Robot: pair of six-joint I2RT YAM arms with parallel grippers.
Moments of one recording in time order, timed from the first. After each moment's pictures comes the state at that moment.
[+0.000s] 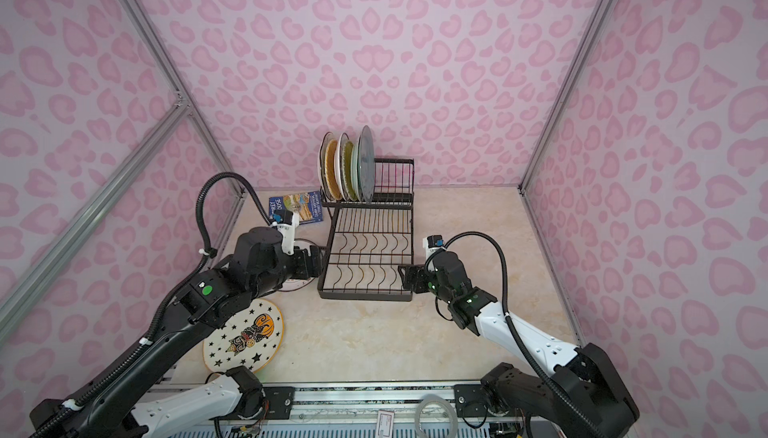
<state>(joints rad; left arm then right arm) -0.67 0.97 1.04 -0.72 -0.18 -0.51 0.54 1.19 0.57 0.03 -0.03 0.49</state>
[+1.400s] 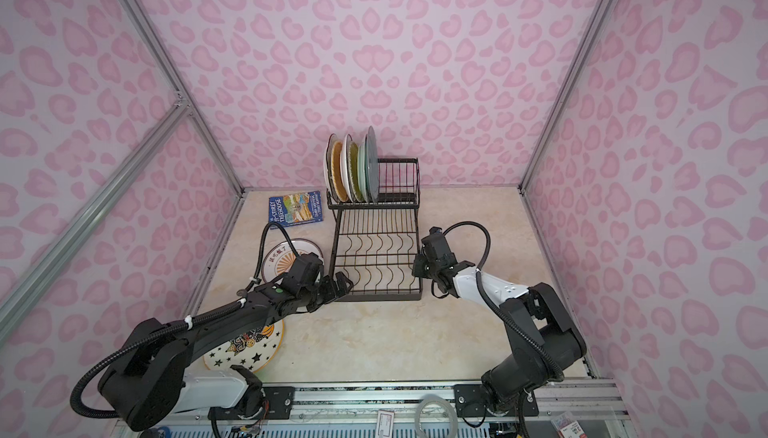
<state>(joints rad) -0.58 1.36 0.65 -0.19 0.12 -0.89 0.45 1.54 0.79 -0.09 0.03 0.55</state>
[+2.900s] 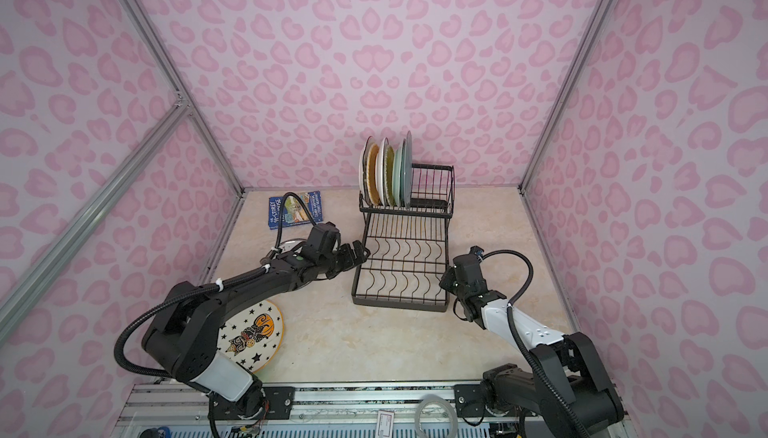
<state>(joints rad) -0.56 1.55 0.97 -0.21 0.10 -0.85 0.29 1.25 0.47 0.01 0.10 0.77</state>
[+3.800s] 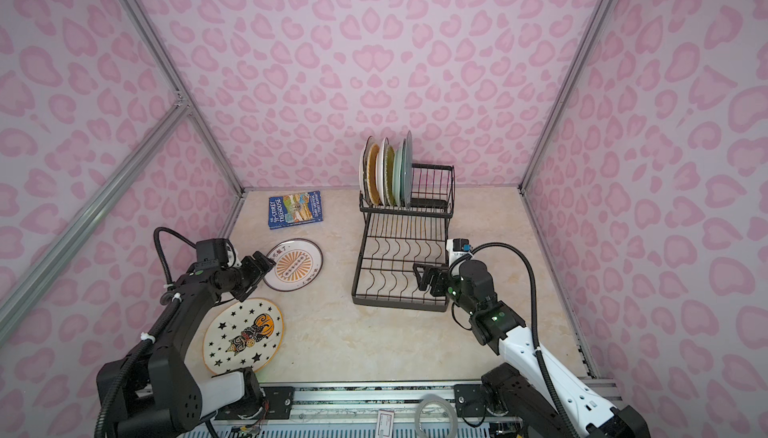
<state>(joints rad) 0.24 1.26 0.78 -0.54 0.32 -0.62 0.48 0.85 0.48 -0.03 -0.13 0.55</state>
